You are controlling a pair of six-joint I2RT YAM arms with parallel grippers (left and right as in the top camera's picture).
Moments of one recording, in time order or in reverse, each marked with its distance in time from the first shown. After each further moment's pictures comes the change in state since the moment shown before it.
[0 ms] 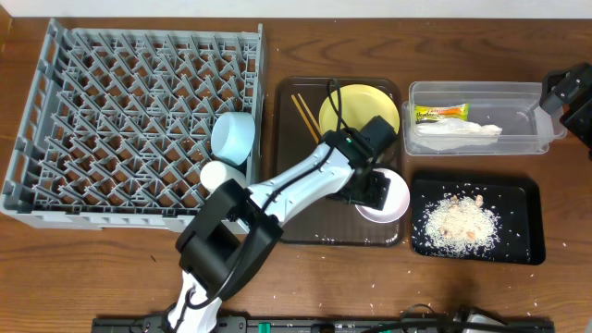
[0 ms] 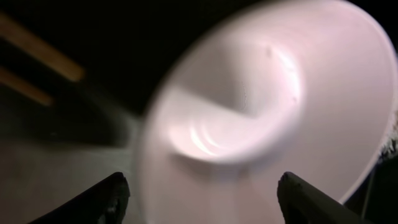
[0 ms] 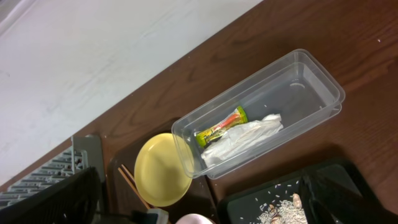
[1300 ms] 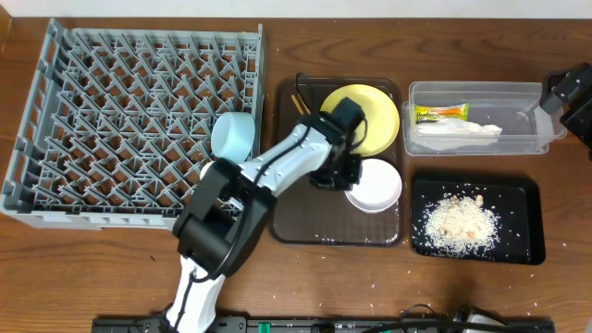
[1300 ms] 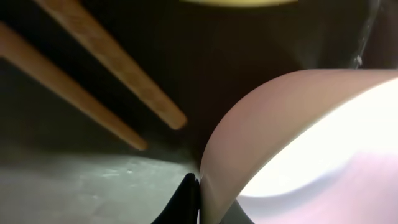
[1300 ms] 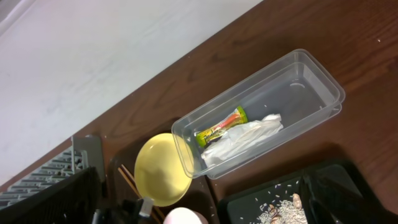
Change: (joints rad) left arm 0.148 0.067 0.000 0.016 0.141 -0.032; right arm 0.000 0.000 0.000 0.000 0.000 0.000
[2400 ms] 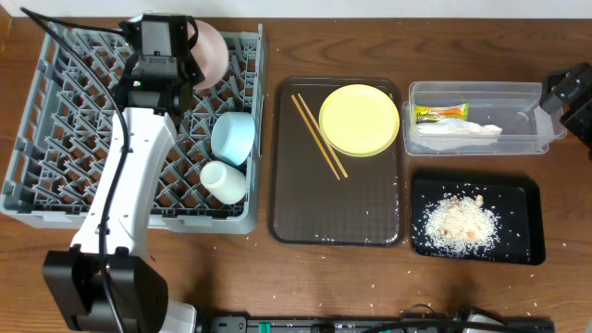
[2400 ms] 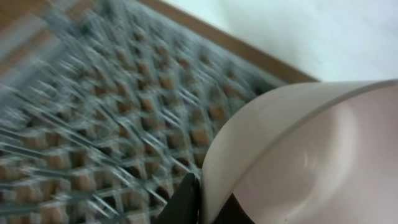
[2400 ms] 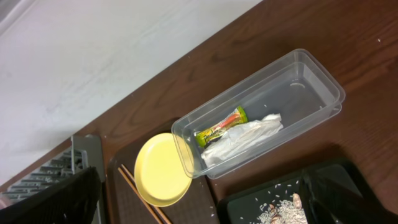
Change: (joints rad) left arm 0.584 -0.471 0.000 0.155 -0.812 0.066; right arm 0.000 0.000 0.000 0.000 0.000 0.000
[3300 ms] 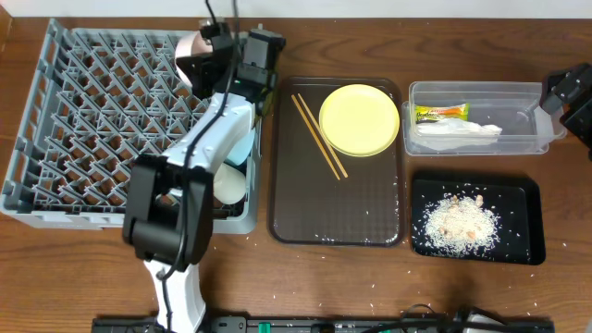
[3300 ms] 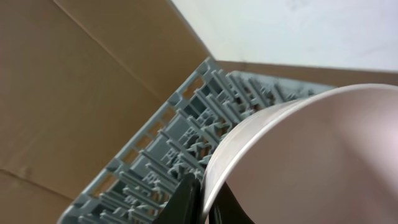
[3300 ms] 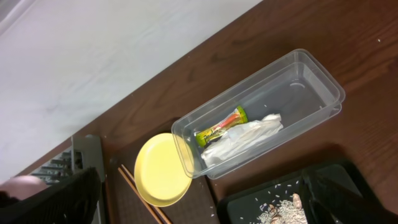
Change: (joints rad) left arm -0.238 0.380 0.000 0.365 -0.880 0.314; right arm 0.000 0.000 0.000 0.000 0.000 0.000
